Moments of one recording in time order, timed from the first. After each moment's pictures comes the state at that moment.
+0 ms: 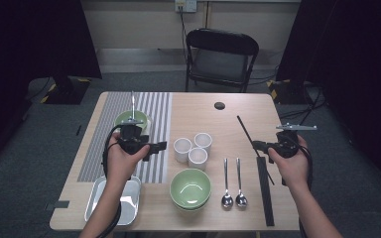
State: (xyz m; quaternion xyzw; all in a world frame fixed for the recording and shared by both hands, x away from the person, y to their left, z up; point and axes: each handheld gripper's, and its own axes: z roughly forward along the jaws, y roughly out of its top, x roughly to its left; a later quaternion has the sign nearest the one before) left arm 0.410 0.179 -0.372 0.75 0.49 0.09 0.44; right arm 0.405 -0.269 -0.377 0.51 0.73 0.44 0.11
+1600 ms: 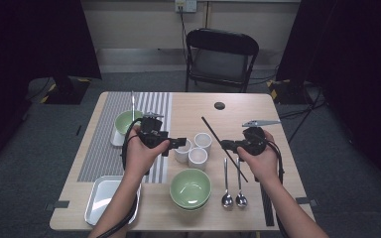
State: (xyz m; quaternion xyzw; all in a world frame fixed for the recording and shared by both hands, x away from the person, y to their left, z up) left arm 0.422 0.127 -0.356 0.76 0.47 0.05 0.45; right arm 0.412 -0.186 -0.370 0.44 0.77 0.46 0.06
